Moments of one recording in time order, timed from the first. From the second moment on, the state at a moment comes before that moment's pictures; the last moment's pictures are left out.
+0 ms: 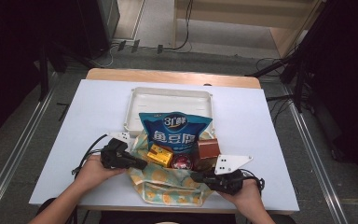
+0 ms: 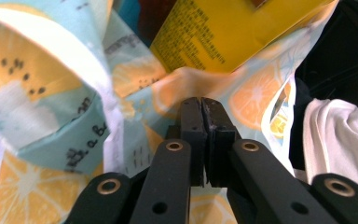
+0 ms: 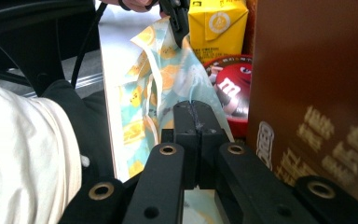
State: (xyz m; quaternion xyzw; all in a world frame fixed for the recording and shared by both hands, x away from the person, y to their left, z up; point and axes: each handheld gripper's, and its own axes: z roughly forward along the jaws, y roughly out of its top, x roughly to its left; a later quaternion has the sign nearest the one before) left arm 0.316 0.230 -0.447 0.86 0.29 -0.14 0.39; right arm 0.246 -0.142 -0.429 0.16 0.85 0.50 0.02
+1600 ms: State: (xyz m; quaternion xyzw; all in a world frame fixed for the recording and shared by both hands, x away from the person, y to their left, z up) left arm 0.318 0.243 -0.444 0.85 0.30 -0.12 0.42; right arm 0.262 -0.176 -0.449 0.21 0.85 0.48 -0.04
